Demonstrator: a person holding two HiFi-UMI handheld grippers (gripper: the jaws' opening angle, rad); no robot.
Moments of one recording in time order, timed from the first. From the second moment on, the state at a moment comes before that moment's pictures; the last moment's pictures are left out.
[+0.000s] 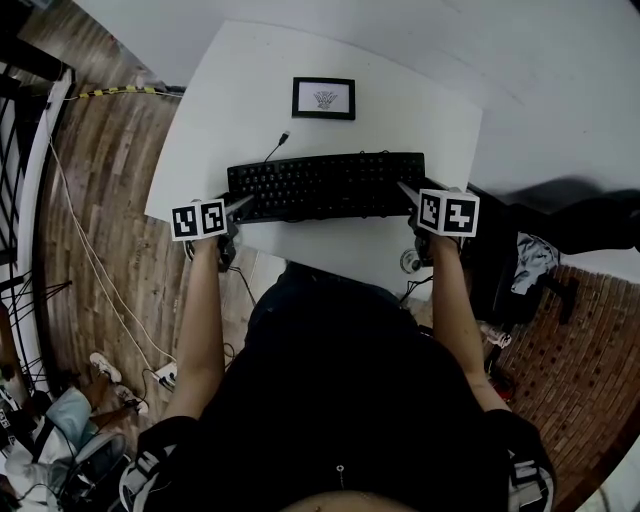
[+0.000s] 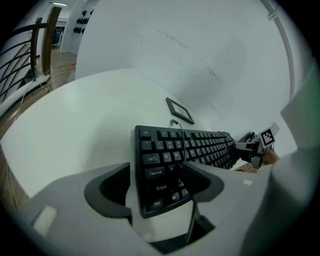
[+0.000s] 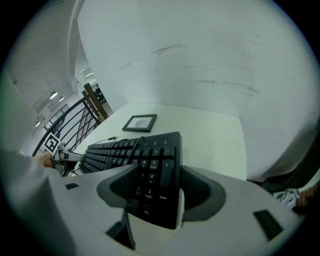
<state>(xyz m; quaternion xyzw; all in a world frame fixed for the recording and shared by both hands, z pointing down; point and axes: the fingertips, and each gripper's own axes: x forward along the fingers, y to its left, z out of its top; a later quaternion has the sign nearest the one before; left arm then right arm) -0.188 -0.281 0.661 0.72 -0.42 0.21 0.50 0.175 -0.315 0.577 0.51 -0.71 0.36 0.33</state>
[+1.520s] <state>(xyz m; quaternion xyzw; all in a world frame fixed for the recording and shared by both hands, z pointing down) -0.186 -0.308 0.577 0.73 -0.50 0.23 0.41 0.182 -0.327 0.531 0.52 -0.74 0.34 0.27</state>
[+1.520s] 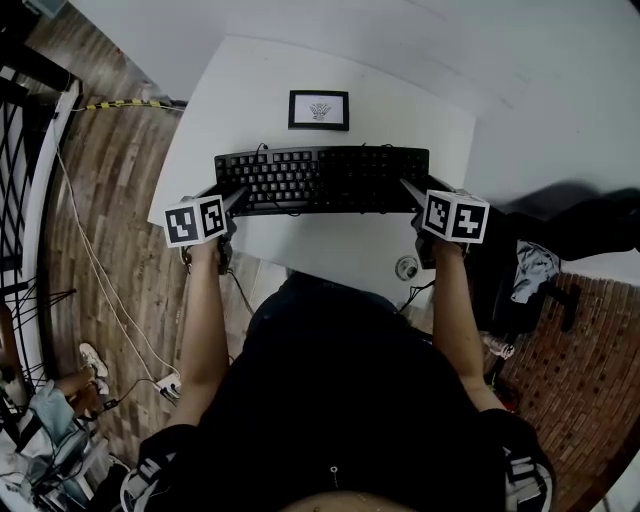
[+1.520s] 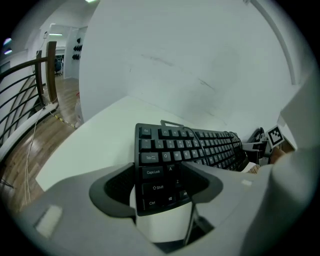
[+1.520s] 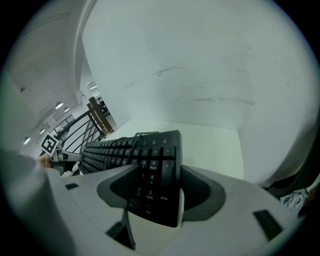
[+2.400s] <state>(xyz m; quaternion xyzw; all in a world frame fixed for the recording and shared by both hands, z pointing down) -0.183 -0.329 0.381 0.80 -0.57 0.10 0.17 0.187 -0.336 0.352 0.55 -0.82 0.12 0.10</state>
